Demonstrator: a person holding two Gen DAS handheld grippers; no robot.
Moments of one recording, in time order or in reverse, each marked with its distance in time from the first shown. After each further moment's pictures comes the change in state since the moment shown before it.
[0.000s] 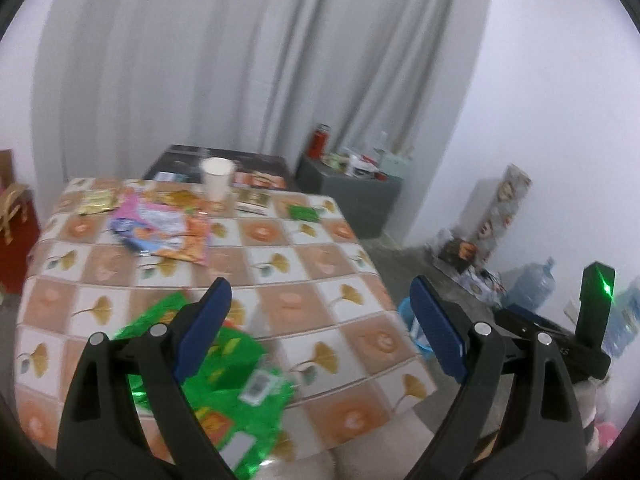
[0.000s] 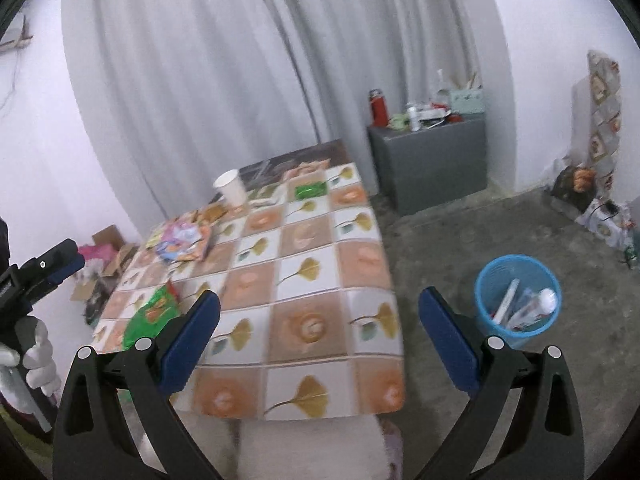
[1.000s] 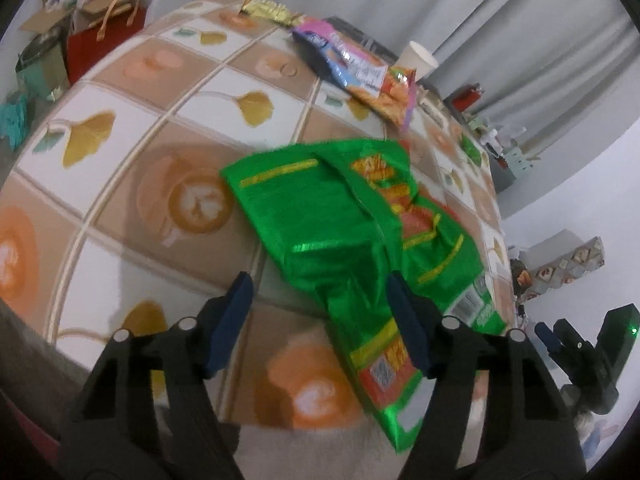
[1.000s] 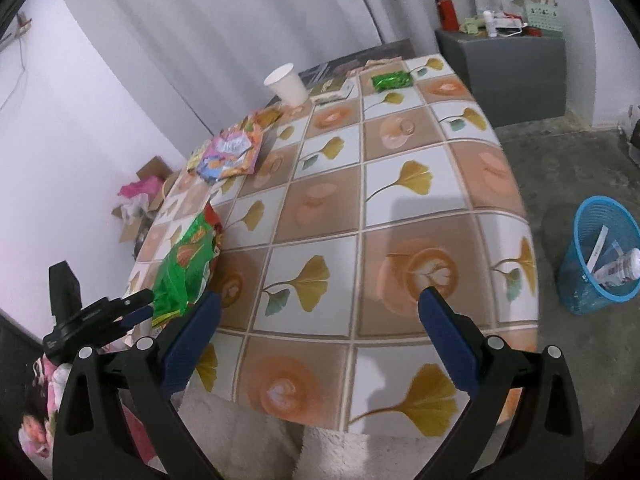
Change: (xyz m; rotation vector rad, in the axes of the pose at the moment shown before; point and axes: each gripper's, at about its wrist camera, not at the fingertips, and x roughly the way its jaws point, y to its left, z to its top) left arm 0.045 0.169 -0.110 -0.510 0.299 0.236; right arm 0.127 0.053 -0.031 -0.014 0.342 0.197
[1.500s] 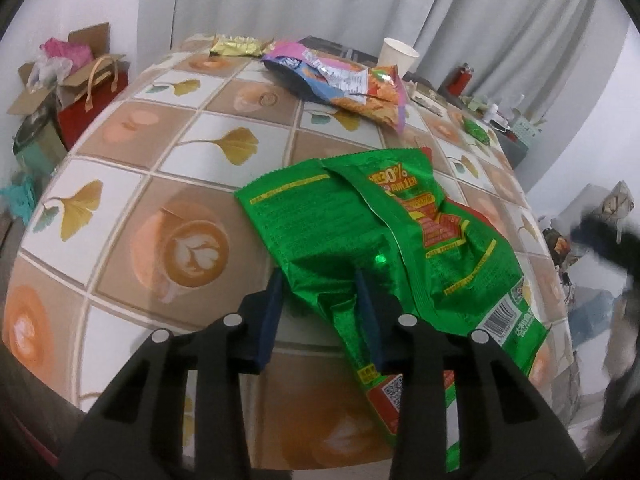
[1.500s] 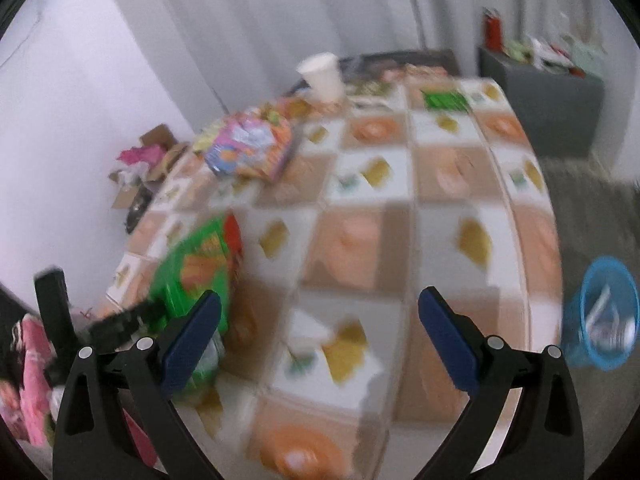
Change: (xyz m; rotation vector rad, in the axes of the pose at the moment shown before) left arm 0.007 -0.011 0.000 0.223 -0.085 0.106; right arm 0.047 0.056 0.076 -0.185 0.029 0.038
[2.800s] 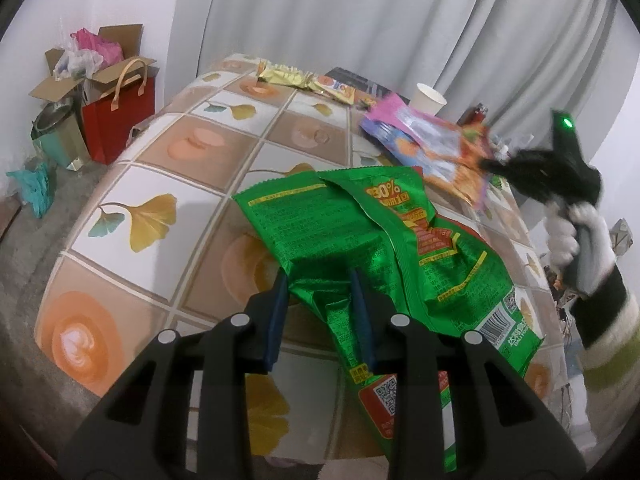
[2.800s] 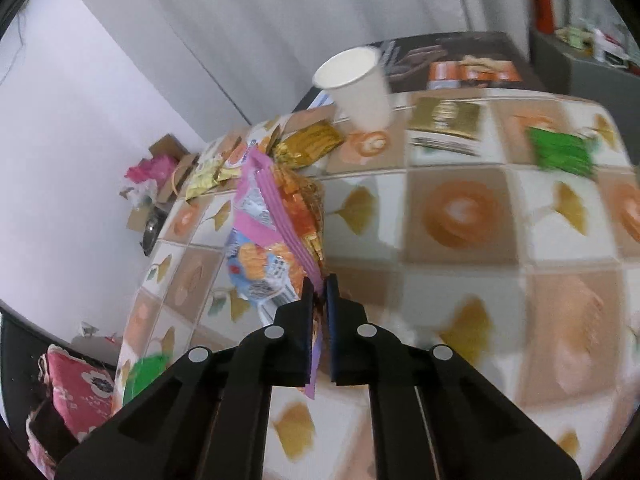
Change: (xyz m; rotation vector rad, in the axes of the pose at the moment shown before) left arm -0.033 0.047 0.005 -0.093 -0.100 0.000; right arm 0.112 -0.018 0.100 0.095 0.084 0.060
